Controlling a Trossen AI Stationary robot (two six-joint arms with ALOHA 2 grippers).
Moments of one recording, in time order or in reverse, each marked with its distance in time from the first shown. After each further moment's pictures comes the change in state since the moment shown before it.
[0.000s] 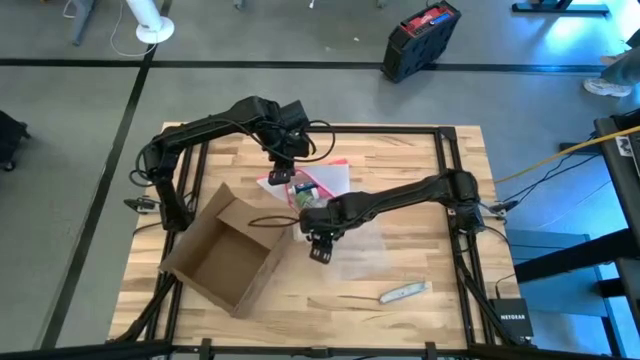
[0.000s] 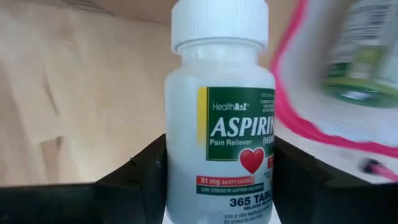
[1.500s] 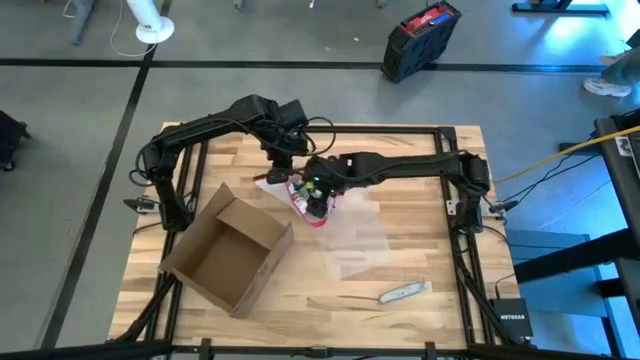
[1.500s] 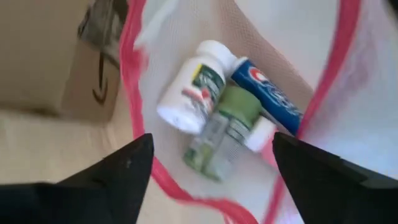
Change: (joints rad) left arm 0.001 0.001 0.000 -0.020 0.003 0.020; right arm -0.212 -0.122 0.001 0.069 0.128 -0.229
